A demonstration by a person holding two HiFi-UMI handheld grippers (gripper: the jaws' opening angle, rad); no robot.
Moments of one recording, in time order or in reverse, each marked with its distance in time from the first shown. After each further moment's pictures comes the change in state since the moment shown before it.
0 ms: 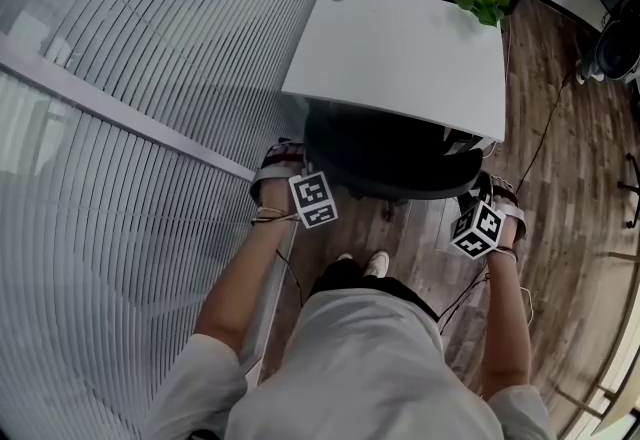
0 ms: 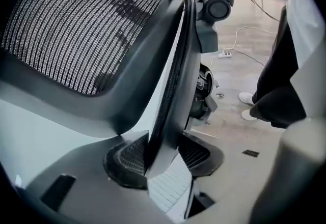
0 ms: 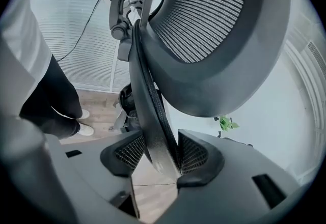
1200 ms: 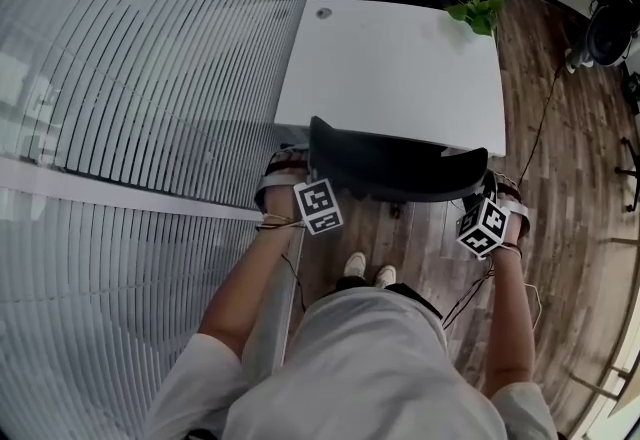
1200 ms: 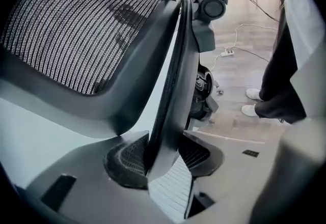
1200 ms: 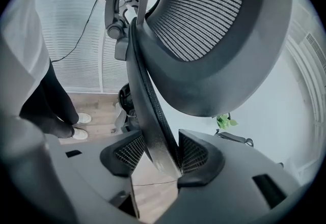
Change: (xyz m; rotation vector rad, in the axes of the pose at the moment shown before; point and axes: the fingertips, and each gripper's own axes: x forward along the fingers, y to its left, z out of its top) left arm 0.059 0.071 0.008 0.057 -0.063 0.015; right arm 0.049 -0.057 0.018 0.061 0.058 -0.011
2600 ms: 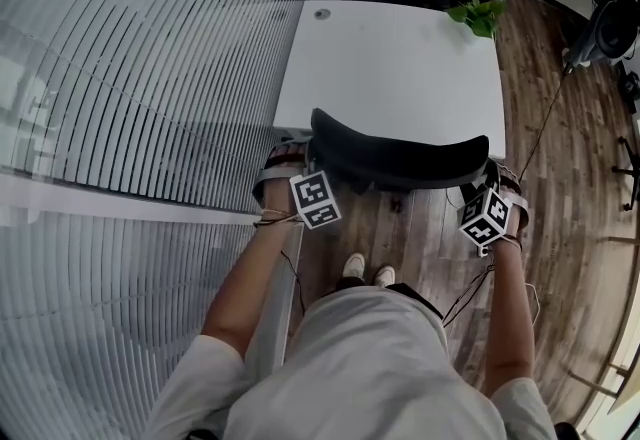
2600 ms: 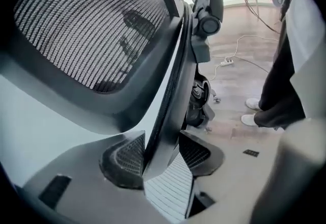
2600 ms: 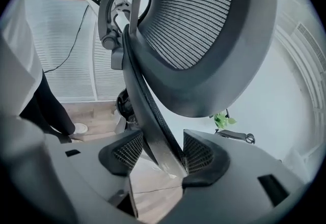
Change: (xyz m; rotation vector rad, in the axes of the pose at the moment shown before) left arm 0.008 0.021 0.003 -0.061 -0.080 -0.038; right arm 0.011 -0.025 0.017 0.095 -0.036 -0.018
